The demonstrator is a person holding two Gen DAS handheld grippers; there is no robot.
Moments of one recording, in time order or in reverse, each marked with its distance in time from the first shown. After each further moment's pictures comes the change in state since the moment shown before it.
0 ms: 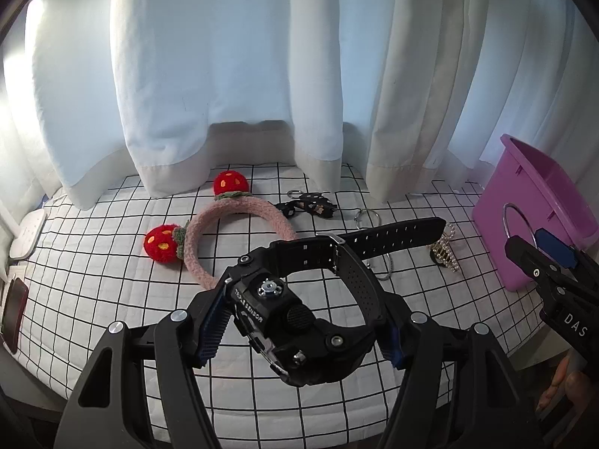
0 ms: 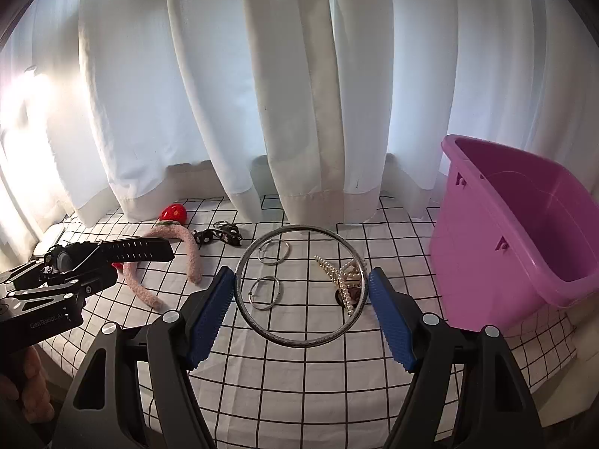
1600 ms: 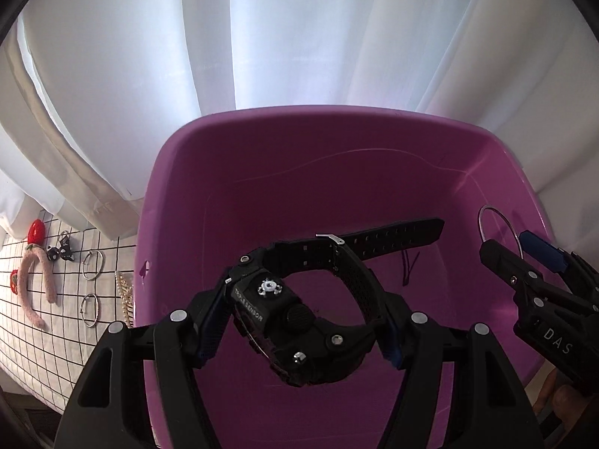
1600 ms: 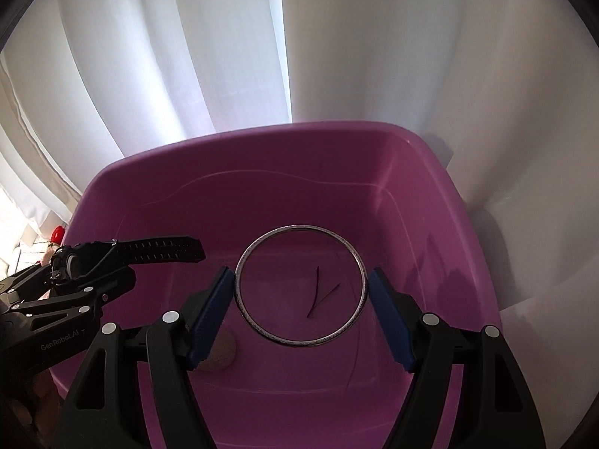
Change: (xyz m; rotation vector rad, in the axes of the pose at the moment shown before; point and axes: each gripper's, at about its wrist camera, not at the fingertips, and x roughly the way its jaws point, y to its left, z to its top) left arm 0.116 -0.409 0.104 0.051 0.246 -0.056; right arm 0.031 -0.406 0.084 0.092 0.280 -0.043
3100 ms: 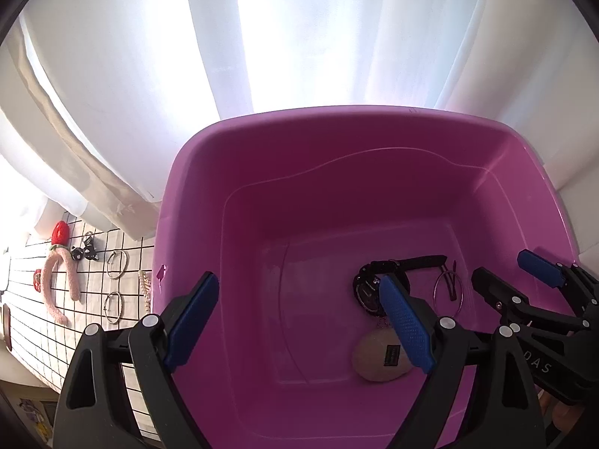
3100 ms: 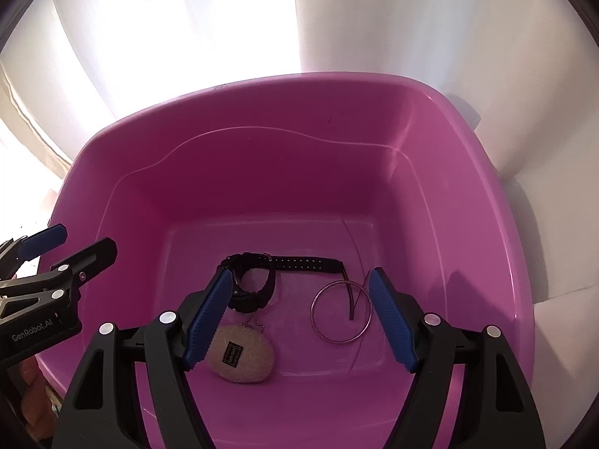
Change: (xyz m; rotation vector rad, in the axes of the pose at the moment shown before) left arm -0.012 -0.017 0.007 0.007 -0.010 0.115; right arm 0.025 0.007 -0.001 -0.015 0.103 0.023
